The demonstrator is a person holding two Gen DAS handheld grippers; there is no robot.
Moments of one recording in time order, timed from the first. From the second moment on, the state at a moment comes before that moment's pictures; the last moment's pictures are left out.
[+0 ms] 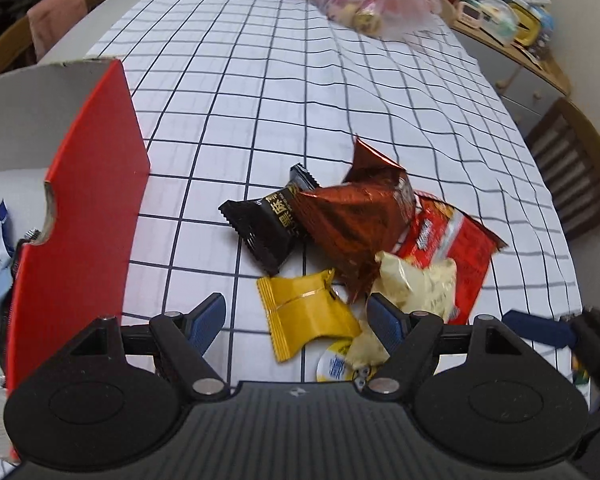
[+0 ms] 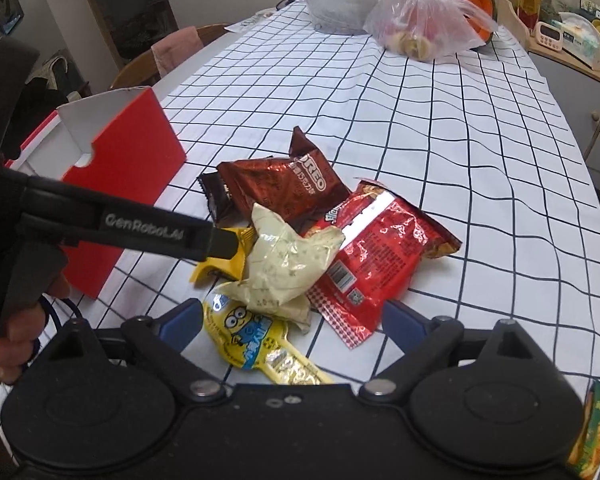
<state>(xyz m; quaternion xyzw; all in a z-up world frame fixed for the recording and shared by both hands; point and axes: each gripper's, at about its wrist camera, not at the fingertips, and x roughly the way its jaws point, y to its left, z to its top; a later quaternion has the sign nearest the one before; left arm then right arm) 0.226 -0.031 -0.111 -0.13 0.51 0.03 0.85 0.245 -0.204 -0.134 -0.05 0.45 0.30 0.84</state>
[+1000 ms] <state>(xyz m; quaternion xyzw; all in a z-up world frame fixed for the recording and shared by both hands) 0.242 -0.039 -0.134 -0.13 0.54 0.04 0.83 0.262 -0.175 -0.150 -0.03 0.47 0.27 0.84</state>
